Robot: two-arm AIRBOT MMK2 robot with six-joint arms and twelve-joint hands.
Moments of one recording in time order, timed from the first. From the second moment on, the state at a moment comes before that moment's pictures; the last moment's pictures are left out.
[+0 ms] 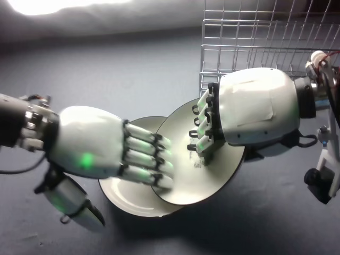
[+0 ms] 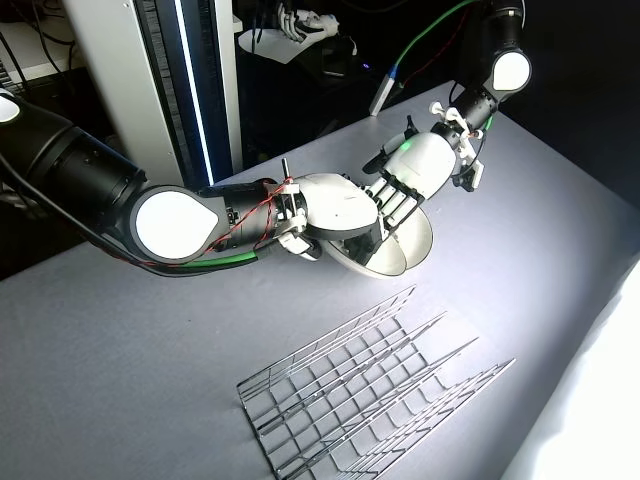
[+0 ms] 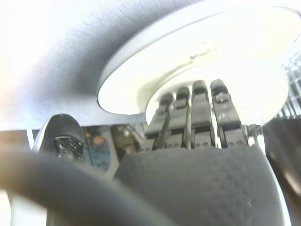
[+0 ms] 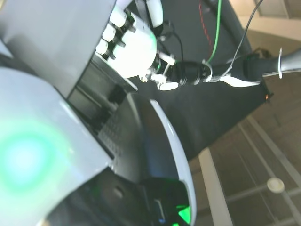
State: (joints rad) left arm 0.48 -1.08 1.37 1.66 -0.85 0.04; right arm -0.41 -1.20 1.30 -1.14 0.74 -0.40
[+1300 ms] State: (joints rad) left arm 0.40 -0.74 1.28 1.63 -0.80 0.03; right arm -0.18 -1.18 1.23 -0.74 0.58 -0.31
